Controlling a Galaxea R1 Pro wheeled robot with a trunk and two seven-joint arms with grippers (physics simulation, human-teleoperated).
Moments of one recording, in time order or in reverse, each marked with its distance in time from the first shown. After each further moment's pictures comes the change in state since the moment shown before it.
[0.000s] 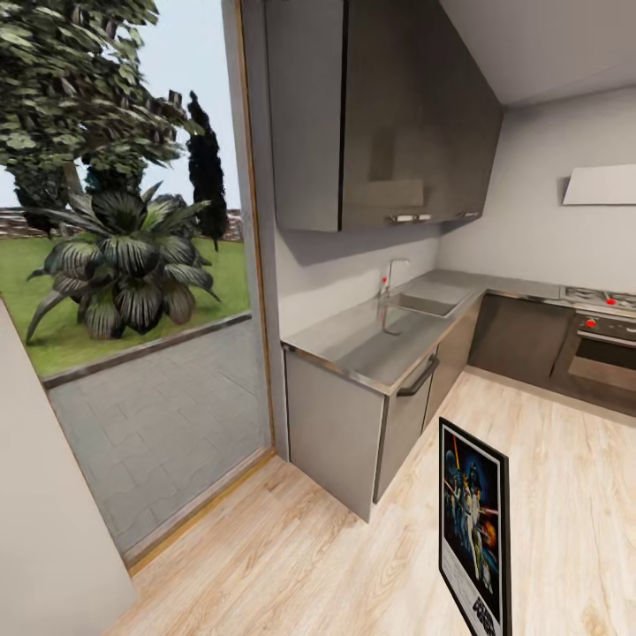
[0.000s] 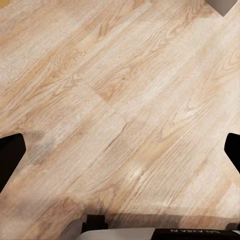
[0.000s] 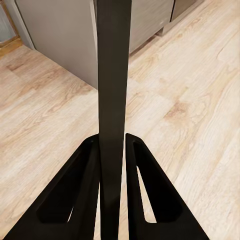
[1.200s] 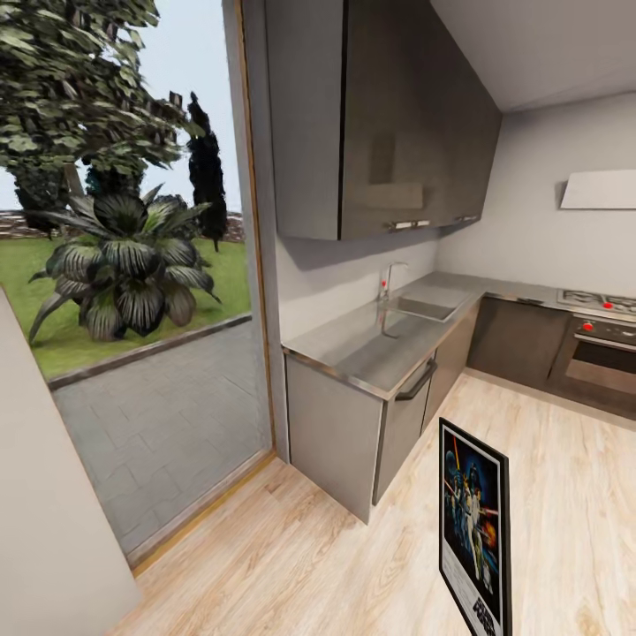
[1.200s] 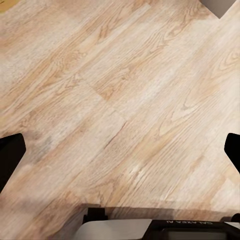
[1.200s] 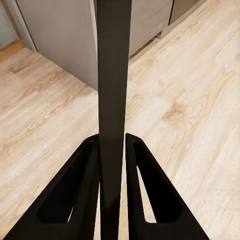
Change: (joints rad) left arm 0.000 0.000 0.002 0.000 0.000 0.003 0.000; right arm 0.000 0.000 0.000 0.002 0.000 0.000 -0.001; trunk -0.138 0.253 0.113
